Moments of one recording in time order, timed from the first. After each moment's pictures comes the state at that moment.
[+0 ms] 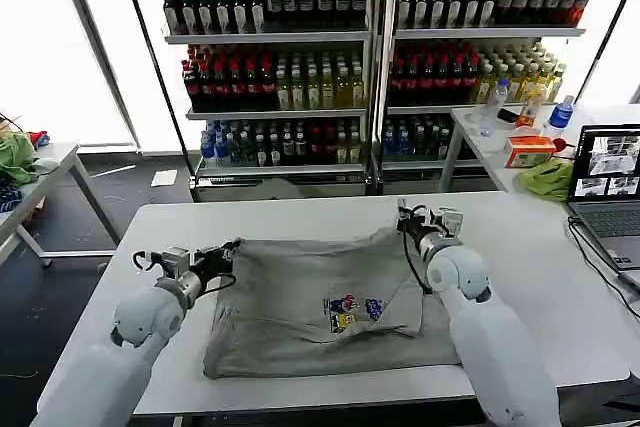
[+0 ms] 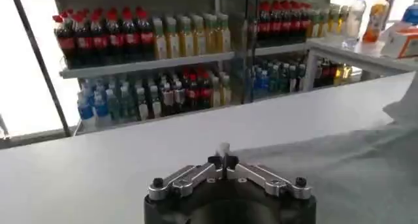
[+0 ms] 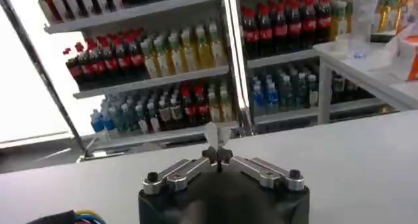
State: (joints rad) left arm 0.91 -0.98 -0.26 -1.69 -0.58 0.52 0.02; right arm -0.75 1.24 0.27 1.67 0.68 -0.58 0.28
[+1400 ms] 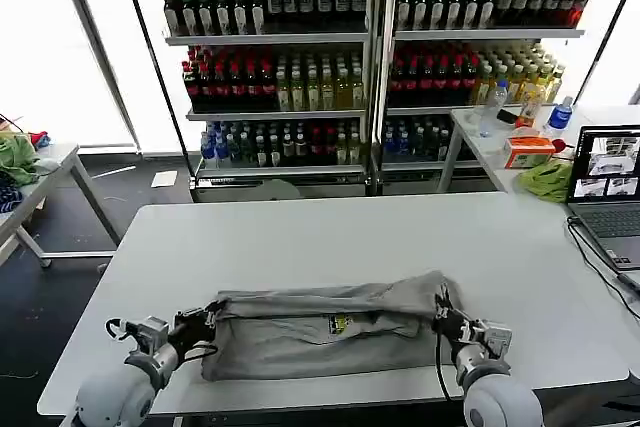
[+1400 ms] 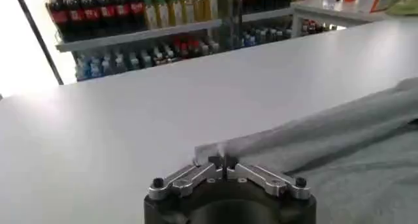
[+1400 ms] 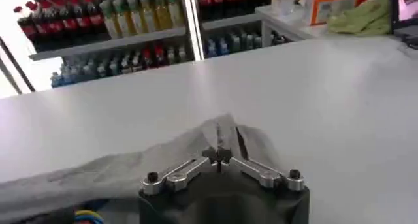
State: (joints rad) left arm 1.32 -0.98 -0.44 -1.90 -0.43 0.50 0.11; right arm -1.37 1.25 0.44 2.05 0.55 -0.58 0.37
